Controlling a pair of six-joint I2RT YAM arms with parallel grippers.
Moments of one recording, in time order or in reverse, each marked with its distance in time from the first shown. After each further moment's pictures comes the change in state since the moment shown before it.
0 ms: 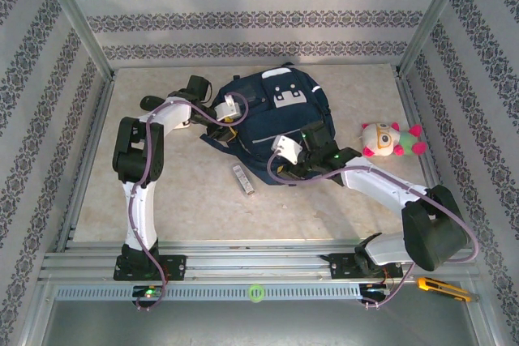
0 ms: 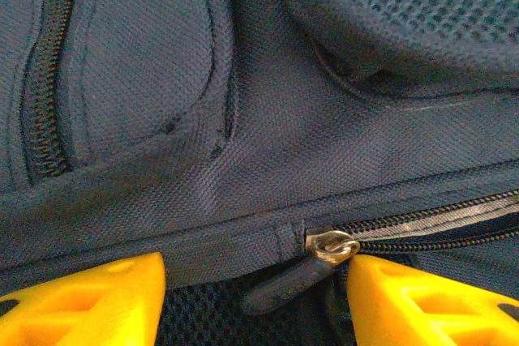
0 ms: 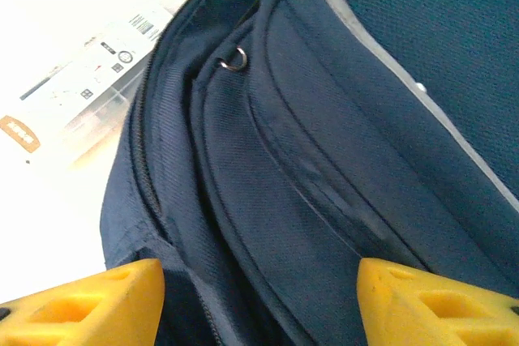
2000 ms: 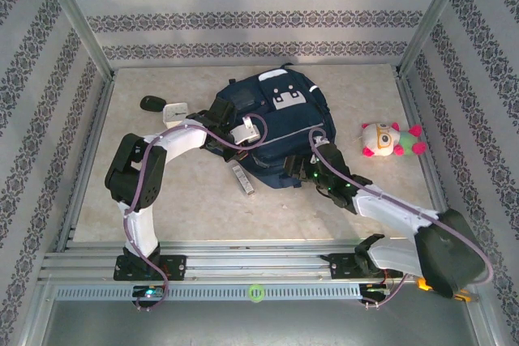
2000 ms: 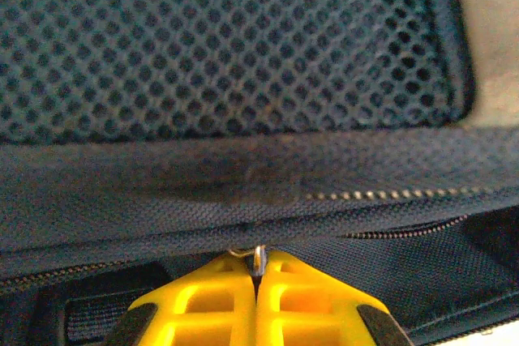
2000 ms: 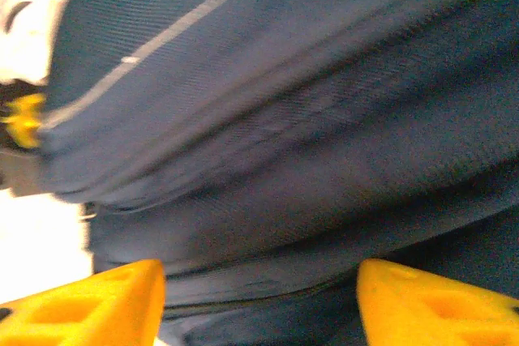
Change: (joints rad) left arm -0.232 -0.245 -0.317 0.081 -0.215 -0.397; right arm 0.020 -0.217 -0.319 0.321 0.179 1.243
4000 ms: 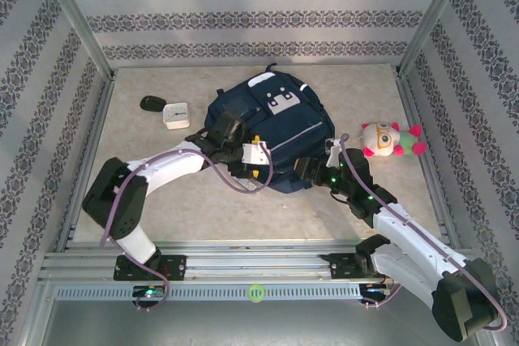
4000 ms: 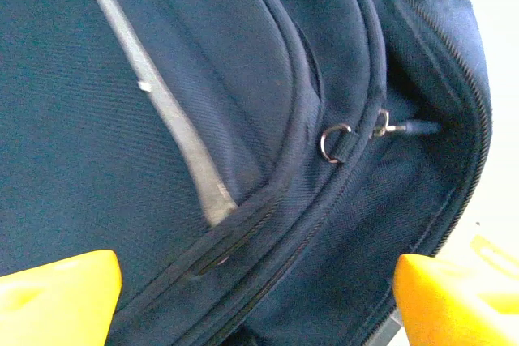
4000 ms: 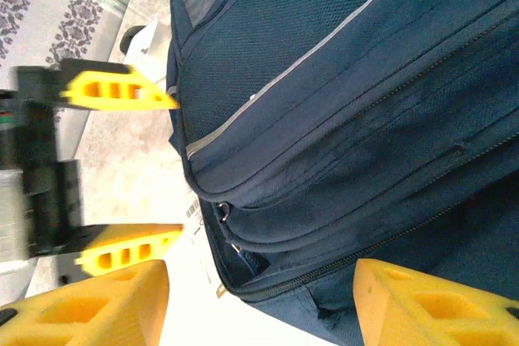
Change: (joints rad) left arm -0.168 -0.232 -0.224 0.247 -0.106 0.433; right arm -0.117 -0.279 -0.062 -0.108 -0.224 0.017
